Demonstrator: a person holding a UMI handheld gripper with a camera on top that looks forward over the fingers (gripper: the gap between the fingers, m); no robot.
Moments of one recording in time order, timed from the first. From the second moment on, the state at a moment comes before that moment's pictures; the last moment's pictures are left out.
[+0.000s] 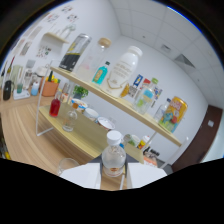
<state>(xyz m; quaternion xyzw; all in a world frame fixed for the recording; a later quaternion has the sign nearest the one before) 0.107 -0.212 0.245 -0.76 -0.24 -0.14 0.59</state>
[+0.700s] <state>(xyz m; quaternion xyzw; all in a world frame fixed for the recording) 0.160 -0.202 0.029 -0.88 -0.04 0.03 0.47</state>
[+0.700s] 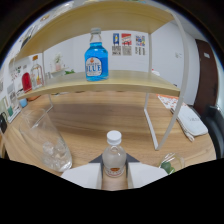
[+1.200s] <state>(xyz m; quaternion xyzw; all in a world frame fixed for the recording) 0.163 -0.228 0.024 -0.90 -0.03 0.02 0.44</state>
